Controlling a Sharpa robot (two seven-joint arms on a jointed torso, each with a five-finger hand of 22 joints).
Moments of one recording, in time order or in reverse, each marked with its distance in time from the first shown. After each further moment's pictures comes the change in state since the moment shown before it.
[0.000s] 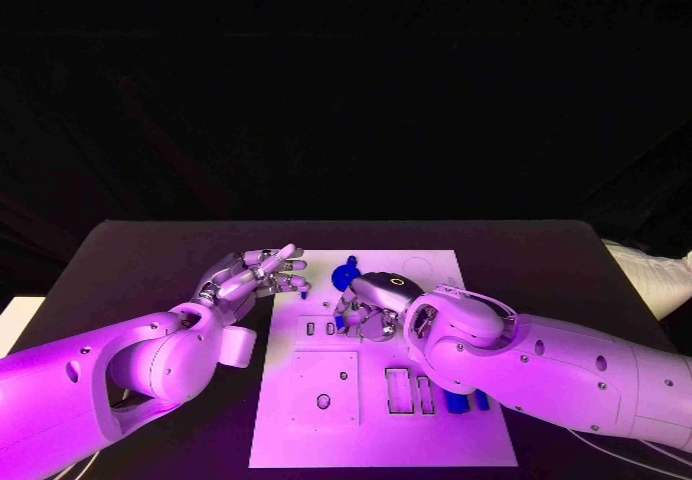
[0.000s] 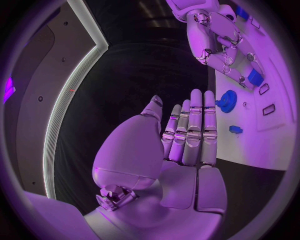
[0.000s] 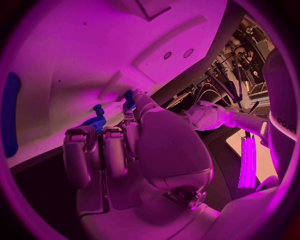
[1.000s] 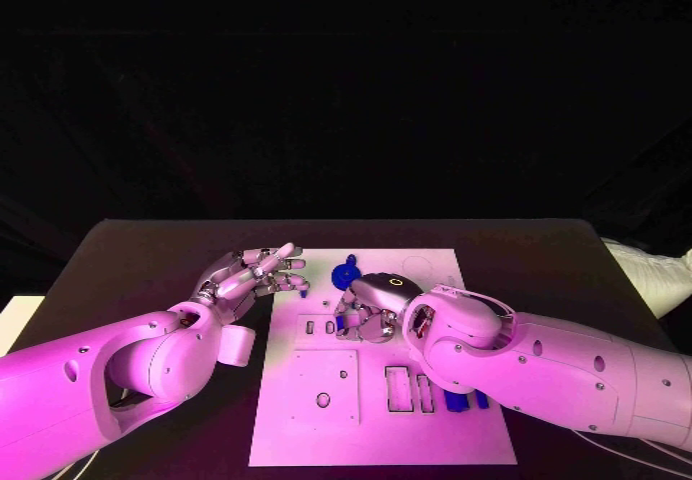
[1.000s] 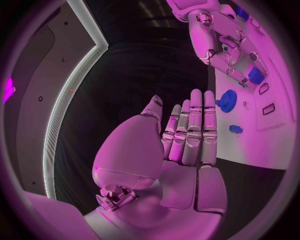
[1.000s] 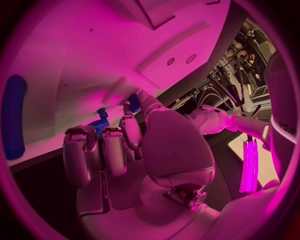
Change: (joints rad) left arm 0.000 -0.001 0.000 0.000 0.000 0.000 0.000; left_hand 0.000 0.000 0.000 0.000 0.000 0.000 0.000 0.000 0.000 0.000 0.000 0.000 0.000 0.000 0.000 0.000 0.000 0.000 0.000 0.000 0.000 0.000; right arm -0.001 0.004 -0.002 -0.001 -0.027 0.028 -0.034; right_hand -0.079 -0.055 -0.011 0.028 -0.006 -0.075 0.030 -0.030 -0.010 -0.034 0.013 -0.101 -0.118 0.000 0.014 -0.014 0.000 0.000 0.000 0.008 -0.009 0.001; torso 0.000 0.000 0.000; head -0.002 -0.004
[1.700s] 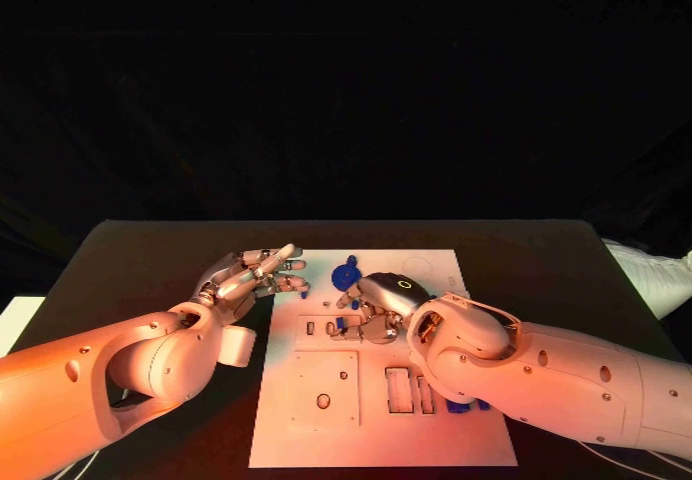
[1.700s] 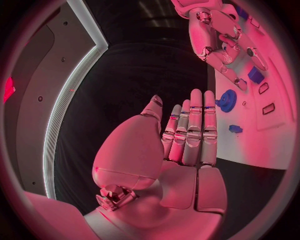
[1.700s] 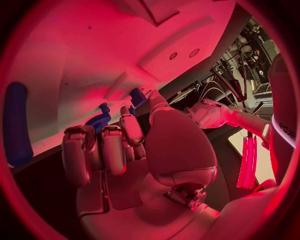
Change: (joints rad) left arm 0.000 0.001 0.000 -0.003 0.000 0.000 -0.002; left_hand 0.000 0.000 -0.002 -0.009 0.000 0.000 0.000 -0.006 0.000 0.000 0.000 -0.005 0.000 0.046 -0.003 0.012 0.020 0.000 0.029 -0.003 0.020 0.008; right arm -0.019 -0.023 -0.007 0.021 0.008 -0.161 0.001; right_hand -0.078 -0.071 -0.180 0.149 -0.056 -0.098 0.019 0.000 -0.014 -0.022 0.022 -0.018 -0.049 -0.001 0.023 -0.015 0.000 0.000 0.000 0.021 -0.020 0.000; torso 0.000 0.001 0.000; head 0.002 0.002
